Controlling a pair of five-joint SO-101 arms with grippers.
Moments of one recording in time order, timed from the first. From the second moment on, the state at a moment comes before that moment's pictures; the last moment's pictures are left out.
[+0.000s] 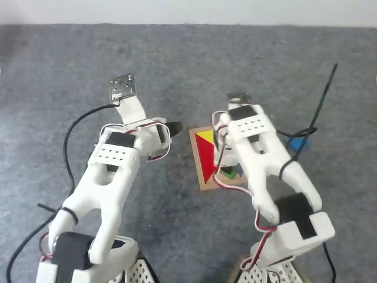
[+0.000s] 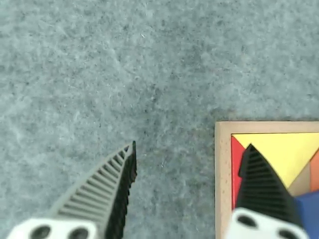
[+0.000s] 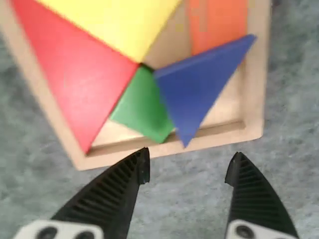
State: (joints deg) left arm 4.6 -15.4 47.3 42.5 29.9; right arm -21.2 5.5 19.3 78.9 -19.3
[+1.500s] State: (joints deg) left arm 6.3 -15.6 47.3 42.7 29.9; right arm -5.8 11.9 5.4 75.4 -5.1
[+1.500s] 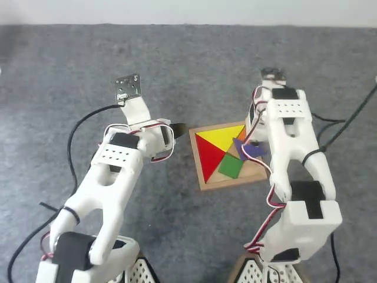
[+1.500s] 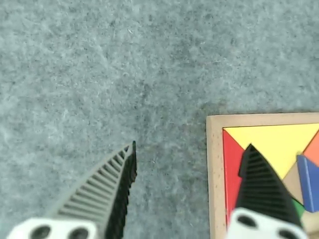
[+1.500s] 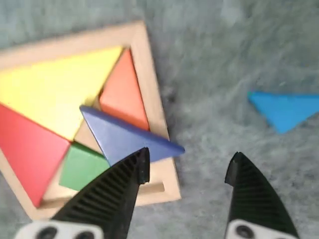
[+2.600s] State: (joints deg) left arm 6.3 -15.6 47.3 42.7 29.9; right arm -16.3 29.7 -8.8 81.0 -16.1
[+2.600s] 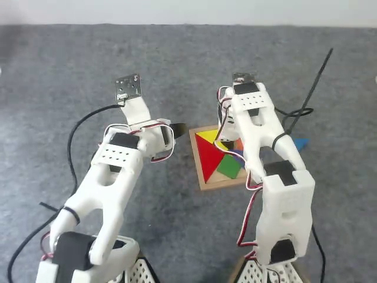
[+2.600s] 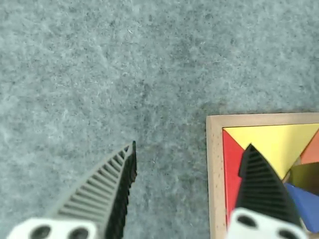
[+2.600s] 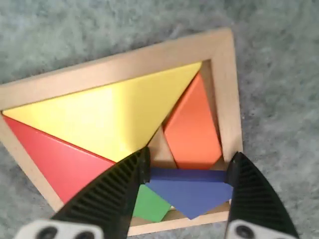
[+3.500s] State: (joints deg) left arm 6.3 -15.6 47.3 42.7 29.9; right arm -16.2 7.6 14.6 75.9 -9.5
